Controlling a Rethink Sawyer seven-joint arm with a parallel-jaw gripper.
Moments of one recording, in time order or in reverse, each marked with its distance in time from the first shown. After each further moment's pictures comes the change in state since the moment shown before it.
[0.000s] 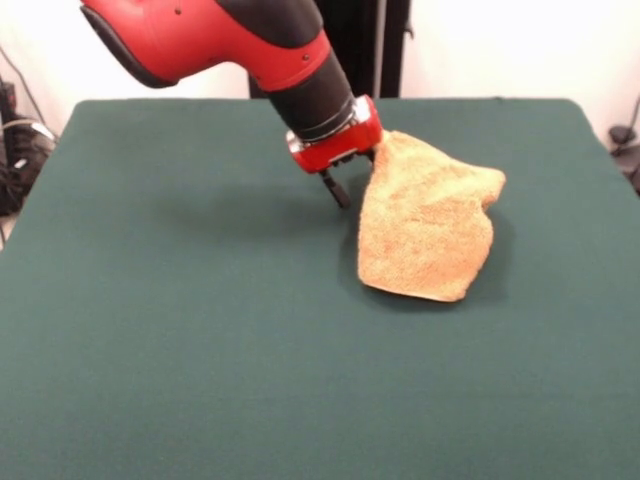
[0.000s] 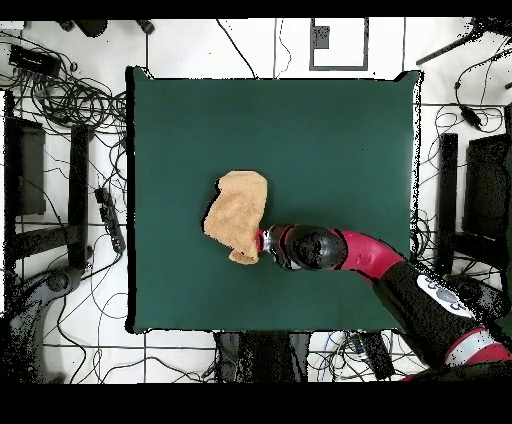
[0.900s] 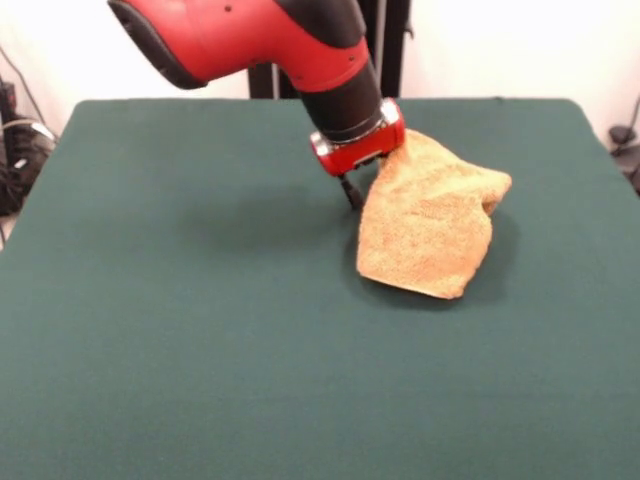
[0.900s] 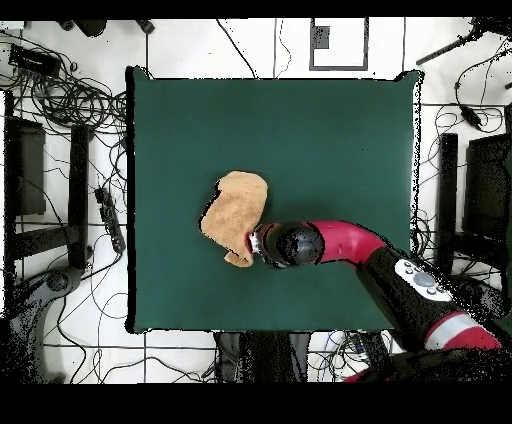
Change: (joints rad) arm 0.139 -0.048 -0.044 -0.041 -0.097 0.043 0.000
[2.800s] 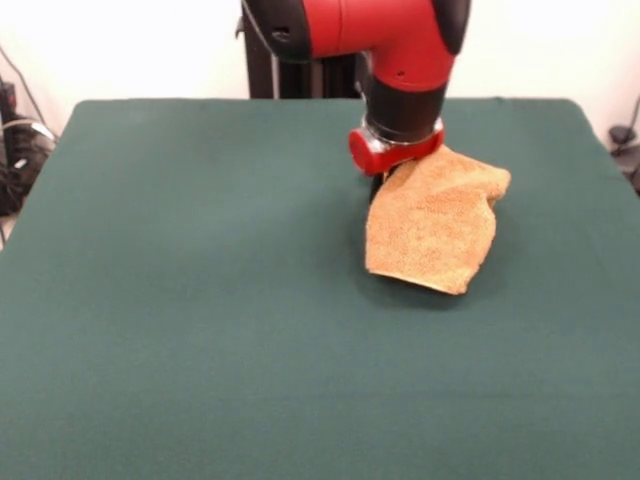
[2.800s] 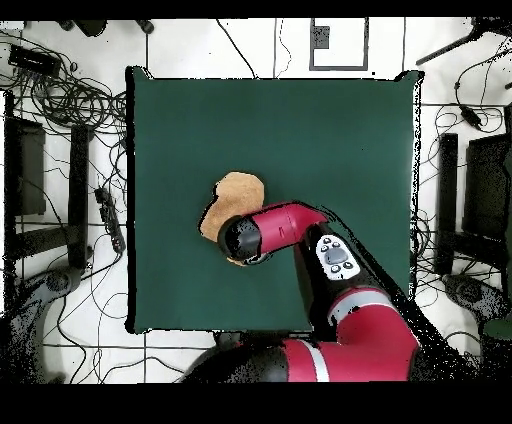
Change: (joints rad) arm 0.450 -0.082 -0.320 -0.144 -0.013 0.069 0.001
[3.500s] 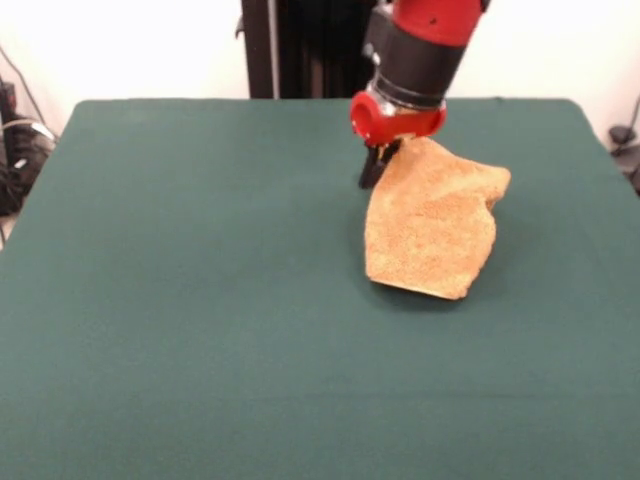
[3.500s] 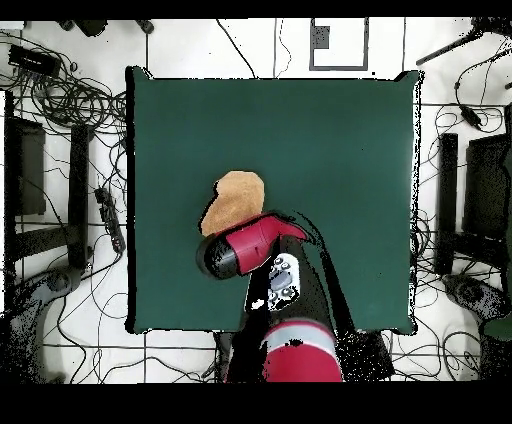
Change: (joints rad) arm 0.267 -0.080 -0.283 0.001 -0.011 -0.164 0.055
